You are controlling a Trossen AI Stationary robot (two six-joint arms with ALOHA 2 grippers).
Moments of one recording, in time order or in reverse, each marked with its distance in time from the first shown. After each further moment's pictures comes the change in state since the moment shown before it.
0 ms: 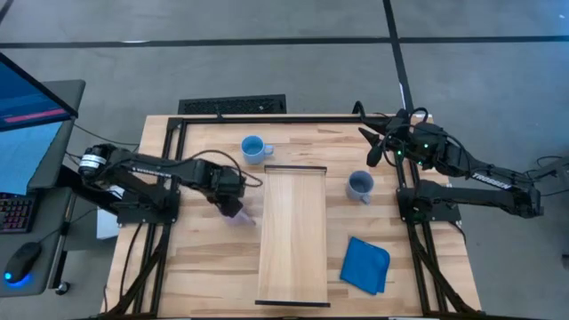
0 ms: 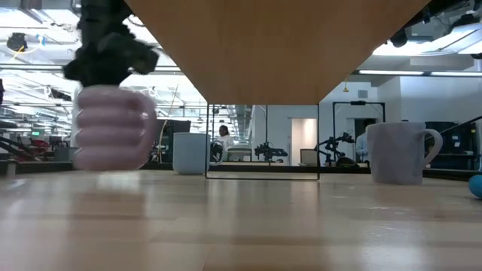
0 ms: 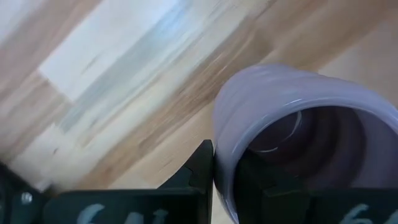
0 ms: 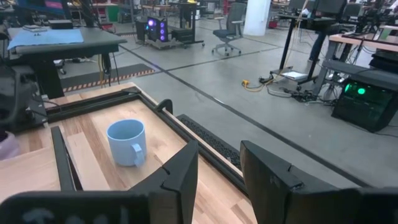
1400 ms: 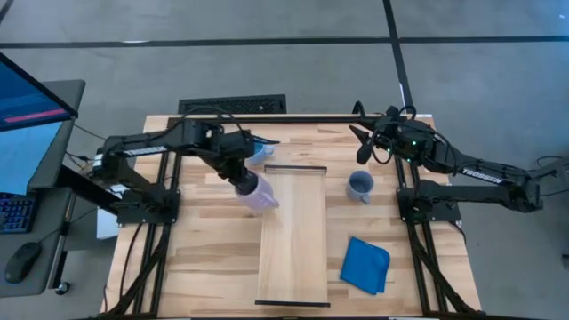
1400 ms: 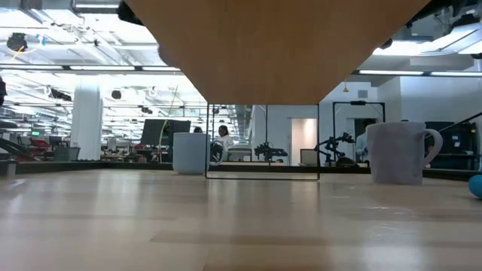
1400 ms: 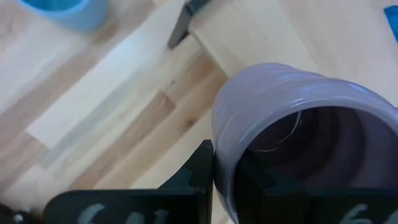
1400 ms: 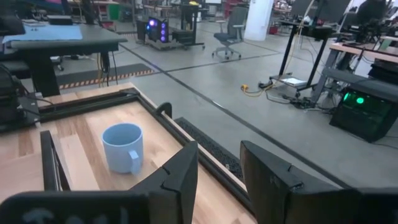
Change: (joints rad) left arm 0.135 0.146 0.660 -0.276 0.116 0.133; right arm 0.001 0.124 0.000 0.136 0.000 -0.045
